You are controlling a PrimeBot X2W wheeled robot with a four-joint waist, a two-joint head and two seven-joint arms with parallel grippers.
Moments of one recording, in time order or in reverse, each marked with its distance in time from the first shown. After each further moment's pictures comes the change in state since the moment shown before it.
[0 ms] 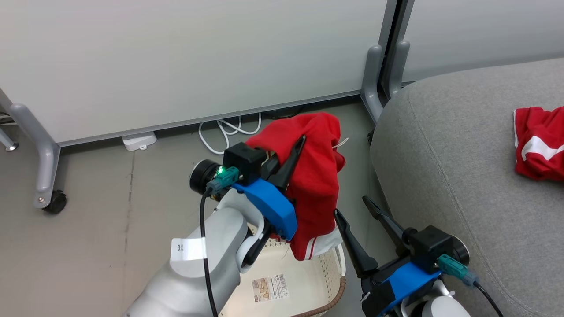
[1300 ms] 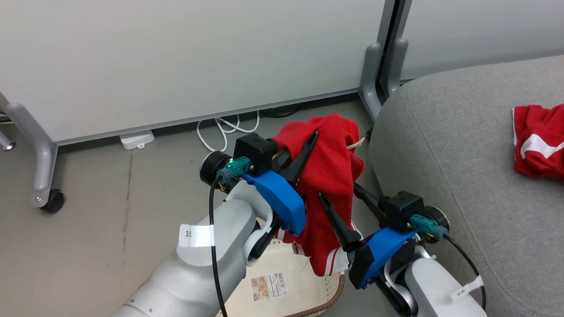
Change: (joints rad) left arm -0.086 0.000 -0.128 0.029 -0.126 0.002 -0.001; right arm -0.196 -0.016 0.082 0.227 0.061 0.000 0.025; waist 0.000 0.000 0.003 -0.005
